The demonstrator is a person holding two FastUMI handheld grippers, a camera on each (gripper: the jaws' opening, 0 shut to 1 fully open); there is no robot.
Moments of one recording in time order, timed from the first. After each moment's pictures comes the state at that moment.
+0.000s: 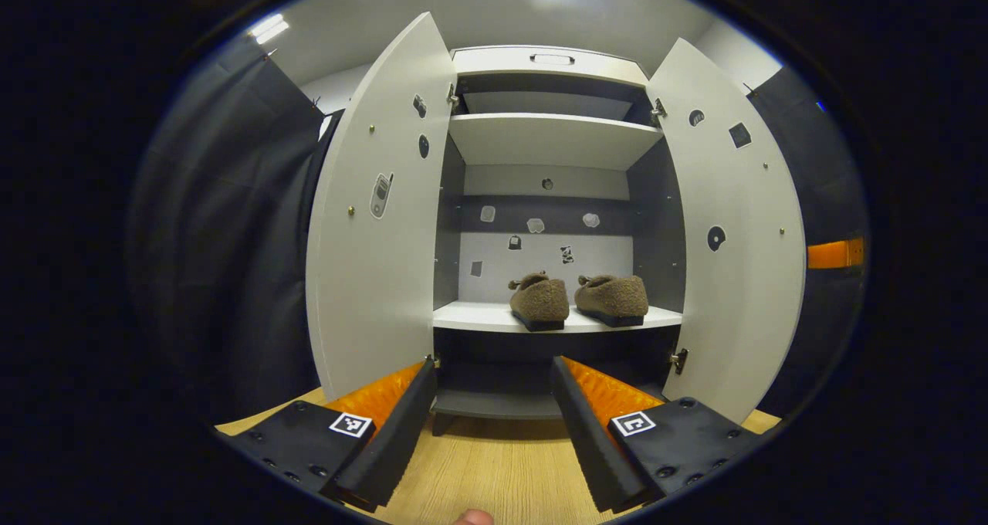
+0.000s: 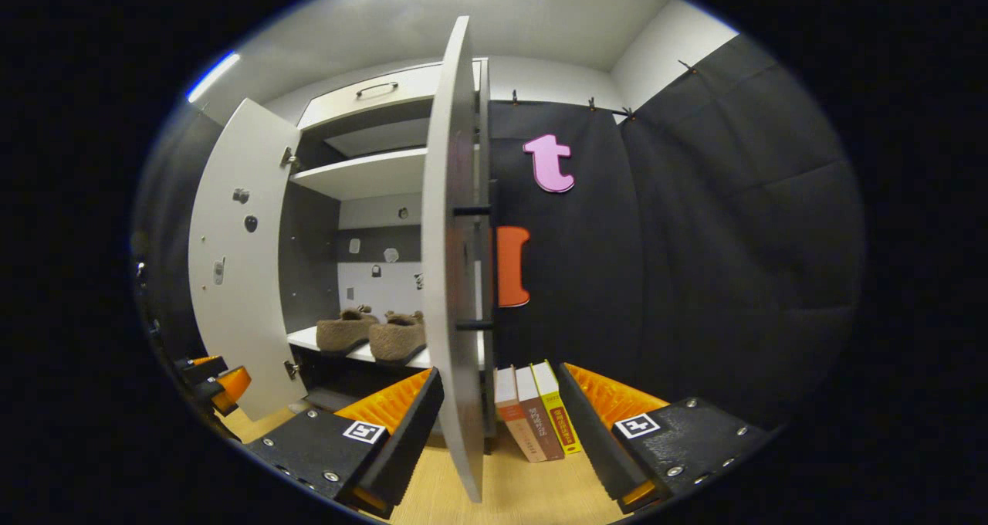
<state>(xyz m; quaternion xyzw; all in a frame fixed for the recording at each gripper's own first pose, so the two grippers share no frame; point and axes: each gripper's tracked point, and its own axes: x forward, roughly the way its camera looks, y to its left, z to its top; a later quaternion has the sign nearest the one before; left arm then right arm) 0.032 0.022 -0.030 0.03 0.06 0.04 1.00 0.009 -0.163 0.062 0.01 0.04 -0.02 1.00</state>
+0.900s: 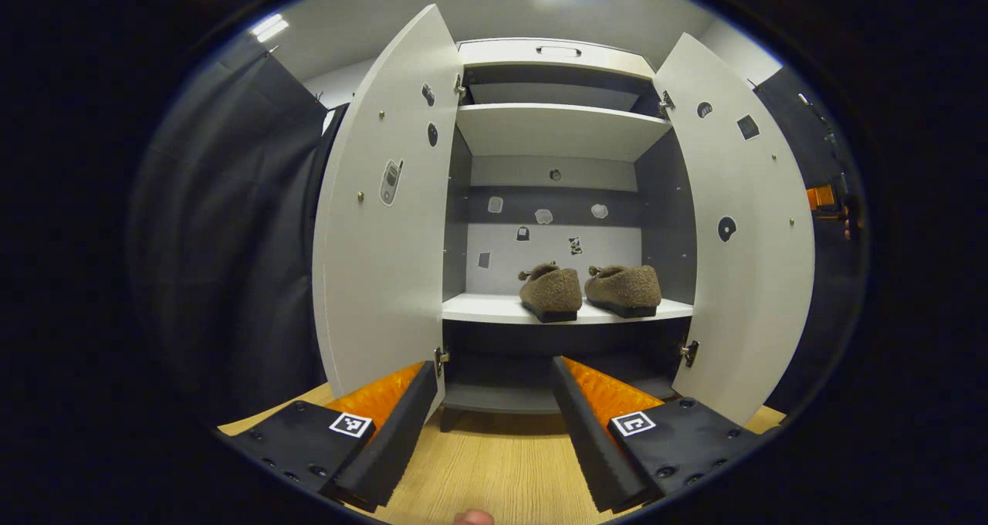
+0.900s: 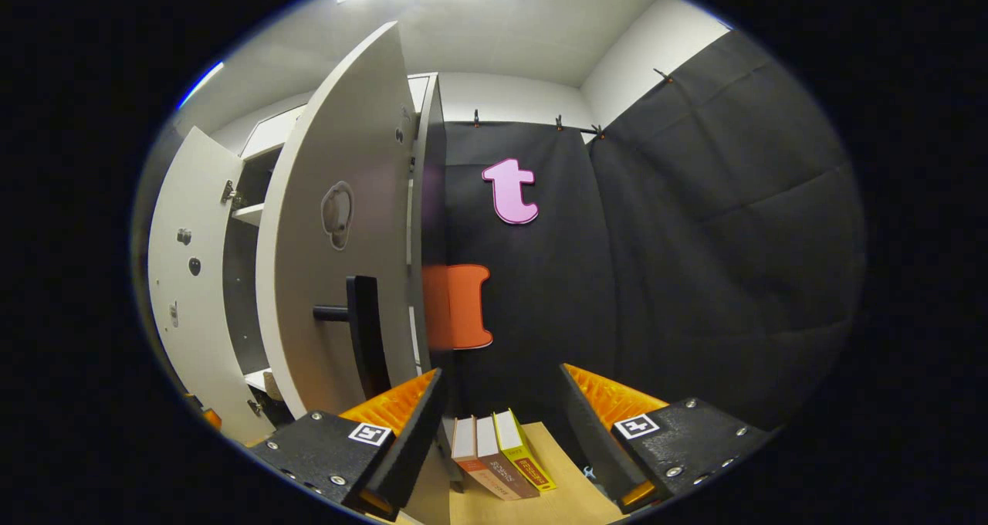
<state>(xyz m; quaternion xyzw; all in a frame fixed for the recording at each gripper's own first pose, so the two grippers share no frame) 0.039 0.039 -0.039 0.03 0.07 0.06 1.00 0.080 -0.210 0.108 0.02 0.01 -0.06 1.00</state>
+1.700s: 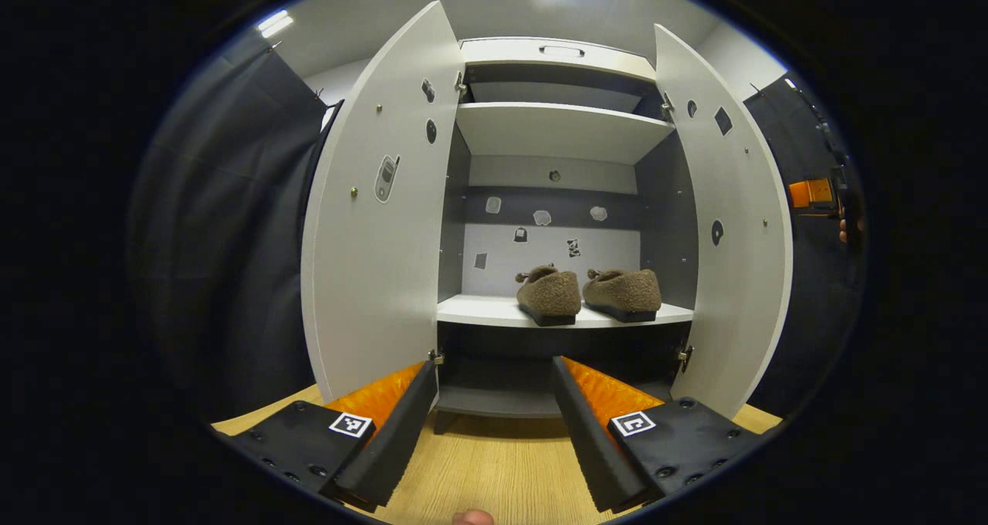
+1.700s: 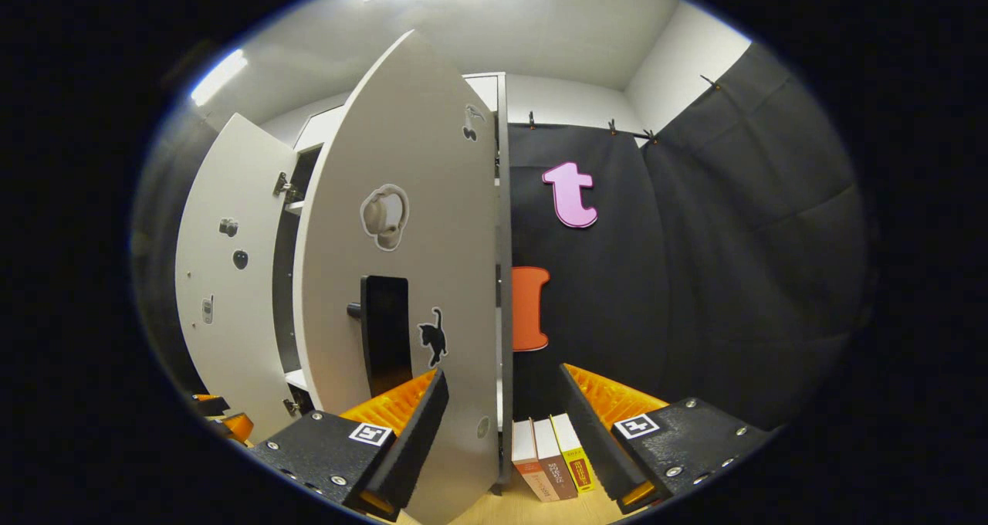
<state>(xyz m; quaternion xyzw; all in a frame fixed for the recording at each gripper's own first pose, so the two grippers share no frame) 0.044 0.048 -0.039 0.03 0.07 0.06 1.00 0.092 -0.110 0.110 -0.01 0.00 0.02 1.00</state>
